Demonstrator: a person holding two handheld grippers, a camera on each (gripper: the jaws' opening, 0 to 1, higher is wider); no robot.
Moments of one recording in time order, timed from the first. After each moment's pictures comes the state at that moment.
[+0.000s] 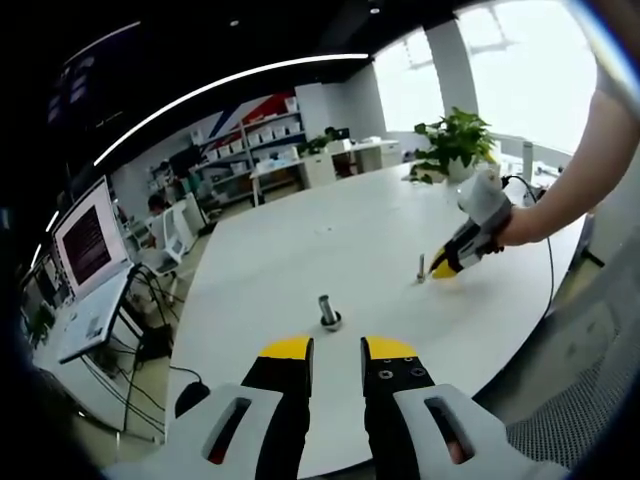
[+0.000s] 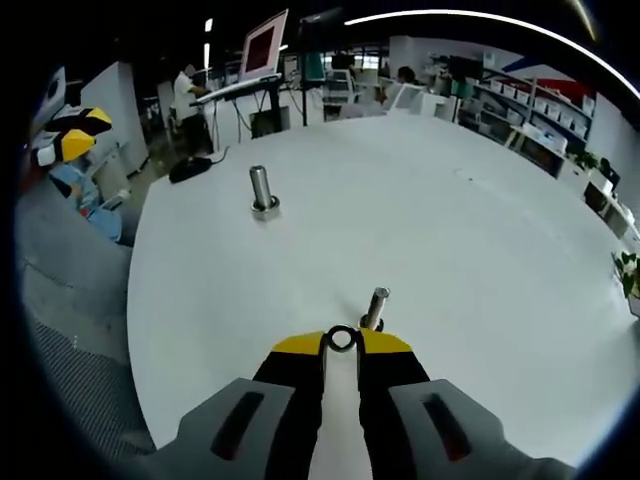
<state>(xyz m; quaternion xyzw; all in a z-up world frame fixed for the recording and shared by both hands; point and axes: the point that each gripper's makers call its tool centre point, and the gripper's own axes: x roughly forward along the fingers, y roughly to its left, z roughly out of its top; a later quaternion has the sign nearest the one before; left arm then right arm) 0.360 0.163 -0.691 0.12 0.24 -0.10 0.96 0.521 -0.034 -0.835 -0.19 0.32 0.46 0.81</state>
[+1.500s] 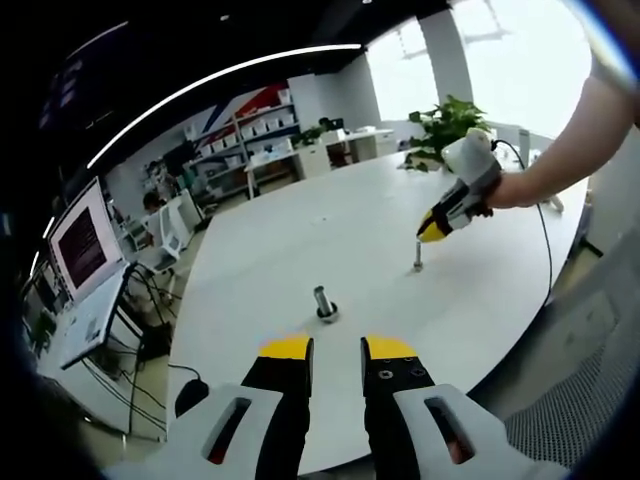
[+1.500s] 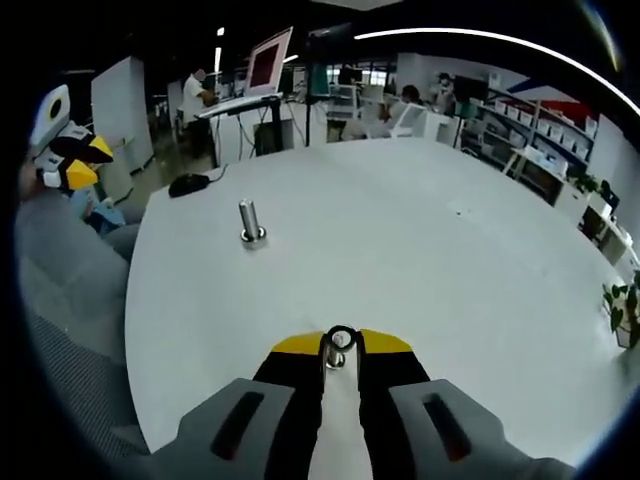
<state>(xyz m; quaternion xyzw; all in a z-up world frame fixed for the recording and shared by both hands) 0.360 0.160 -0.700 0.13 0.26 -0.10 0.95 0.550 -0.026 -0.804 -0.21 0.29 0.48 0.81</state>
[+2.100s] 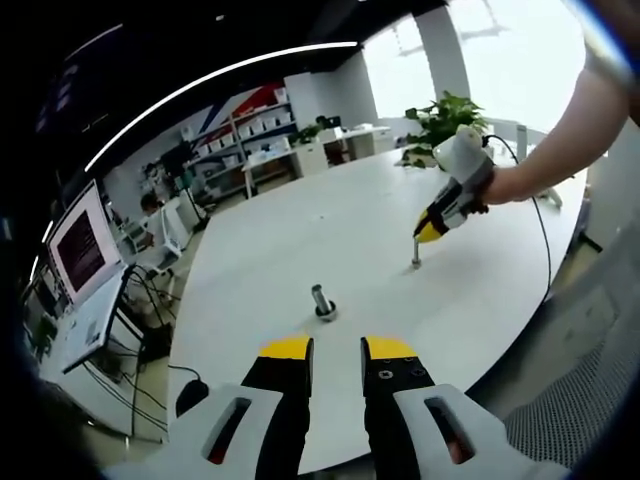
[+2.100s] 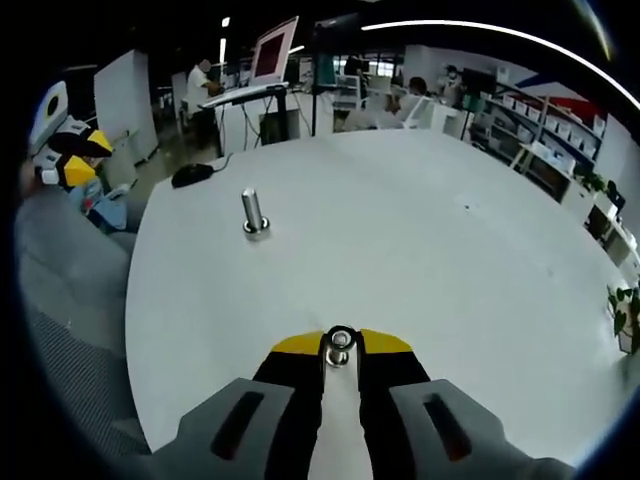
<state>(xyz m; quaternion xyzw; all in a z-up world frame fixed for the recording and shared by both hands) 0.359 0.157 -0.702 0.14 0.26 -0.11 0.95 0.549 -0.025 -0.811 -0.22 0.30 0.48 0.79</state>
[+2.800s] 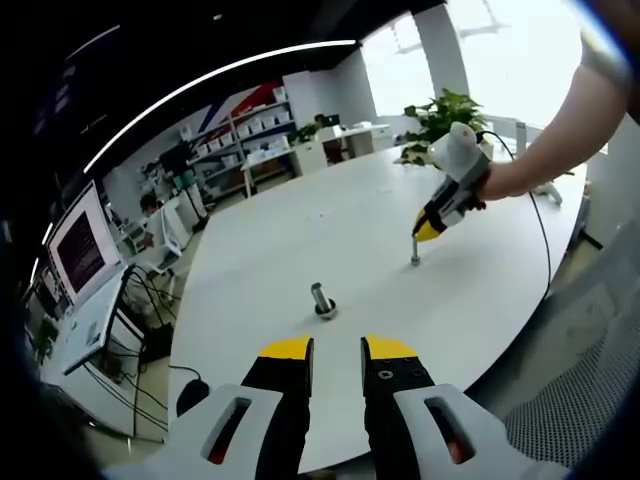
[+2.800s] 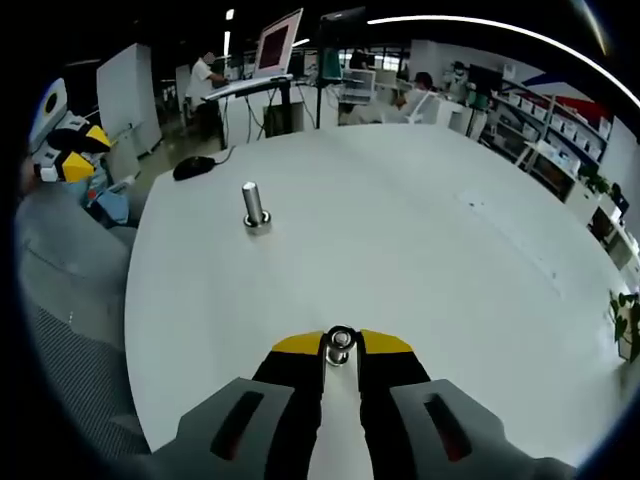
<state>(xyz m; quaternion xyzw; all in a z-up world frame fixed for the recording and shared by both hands) 0.358 0.156 -0.704 0.15 0.27 -0.11 0.95 0.550 -0.023 -0.813 -0.23 0.31 0.49 0.78</state>
